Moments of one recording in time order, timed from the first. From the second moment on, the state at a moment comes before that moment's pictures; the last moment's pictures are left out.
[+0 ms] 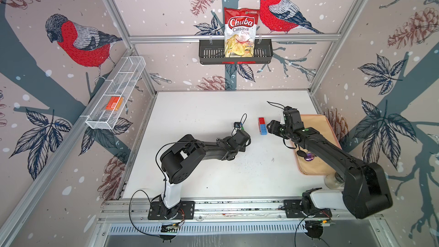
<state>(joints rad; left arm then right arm) -0.91 1.91 1.03 0.01 -0.34 -0.60 0.34 1.34 0.85 -0.32 -0.09 0.53</state>
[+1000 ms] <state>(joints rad) -1.05 1.80 1.28 -1.05 -0.10 -0.02 0.30 1.35 0.85 -0.35 0.04 0.55</state>
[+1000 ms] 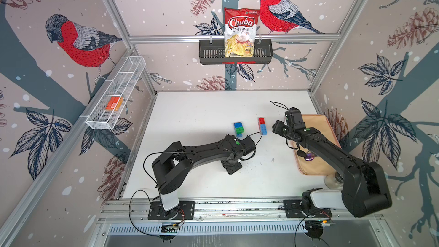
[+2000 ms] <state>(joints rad) -1.07 1.90 1.36 -1.06 0.00 0.06 0.30 1.35 0.85 -0.35 0.04 0.55</state>
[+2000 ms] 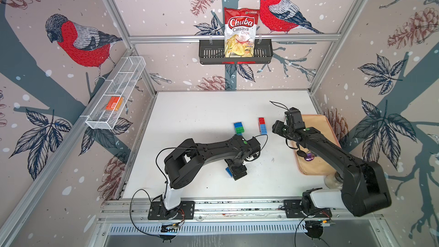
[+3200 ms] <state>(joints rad) -0.26 0.84 0.59 -0.25 0.18 -0.38 1.11 1.81 1.28 -0.93 0.23 1.65</state>
